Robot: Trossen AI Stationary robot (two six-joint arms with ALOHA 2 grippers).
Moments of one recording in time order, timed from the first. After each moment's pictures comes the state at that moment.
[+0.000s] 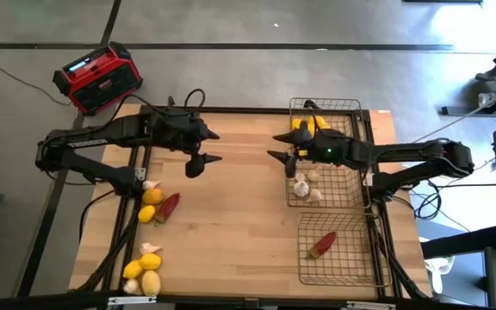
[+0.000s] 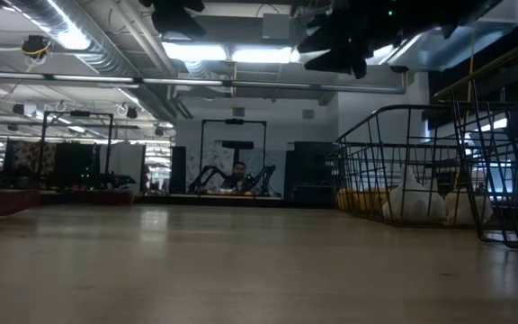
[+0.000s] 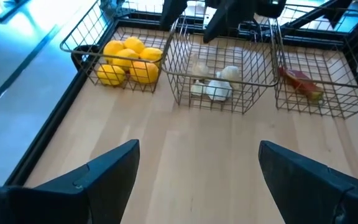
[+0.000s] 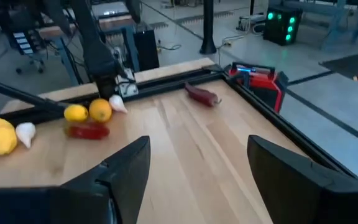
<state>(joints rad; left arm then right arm) 0.18 1.14 1.19 -0.65 -0.01 -0.02 -0.12 1.22 0.80 0.19 0.14 0.13</state>
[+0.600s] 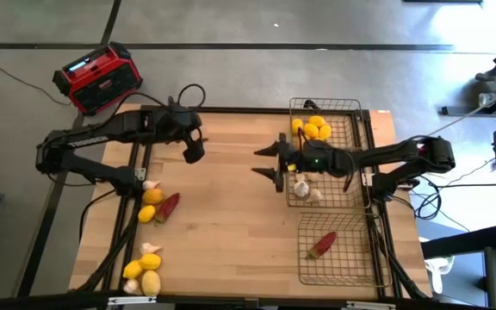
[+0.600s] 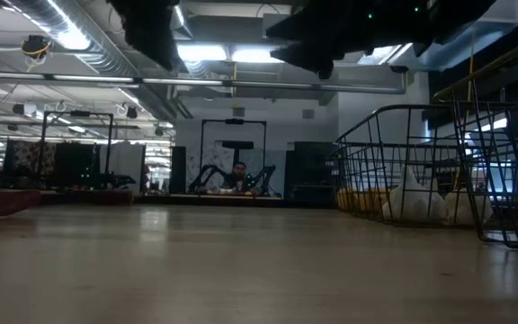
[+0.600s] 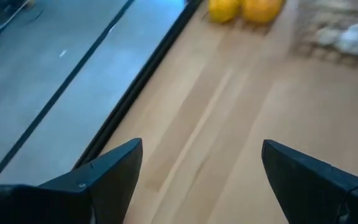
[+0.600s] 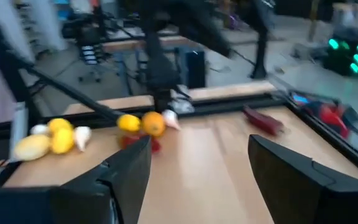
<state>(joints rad) 0.27 1.14 1.19 -0.87 -0.34 -0.08 -0.05 1.43 0.80 0.53 -0.01 0.08</state>
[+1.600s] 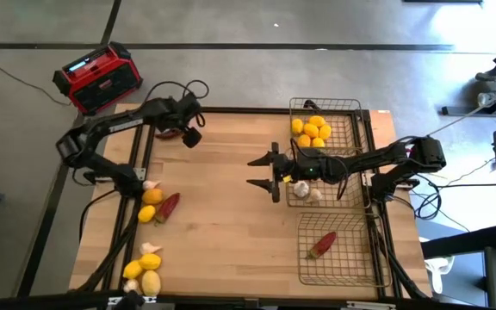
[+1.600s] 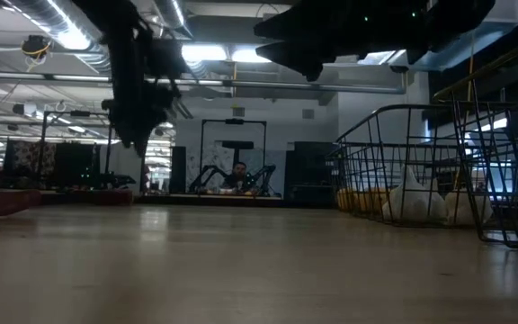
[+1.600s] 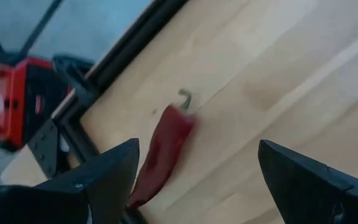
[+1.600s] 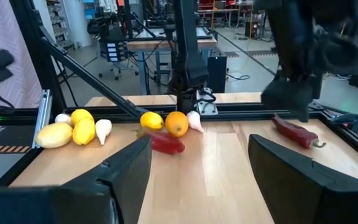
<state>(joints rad) 0.69 1.40 1.01 -0.89 -0.39 -0.09 0.01 1.53 0.80 0.65 -0.03 0.02</state>
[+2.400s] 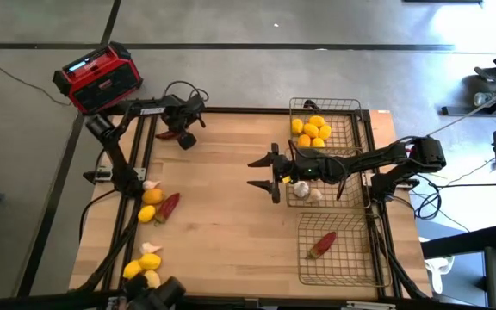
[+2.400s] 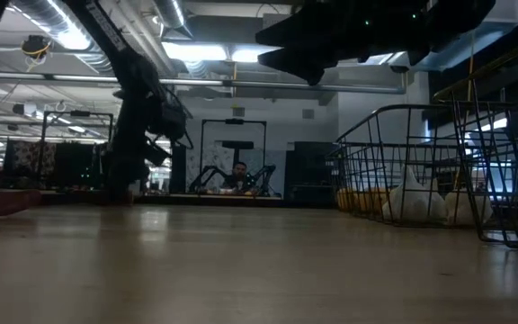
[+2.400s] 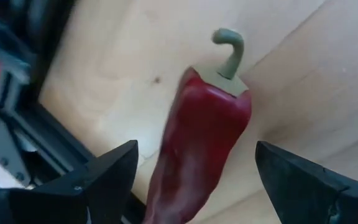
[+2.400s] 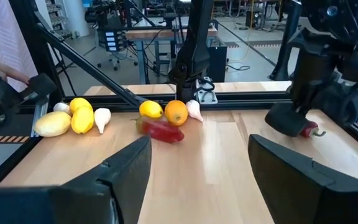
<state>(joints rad) 0.87 1.75 1.01 -0.86 -0.39 0.11 0.01 1.53 0.80 0.61 -0.03 0.02</state>
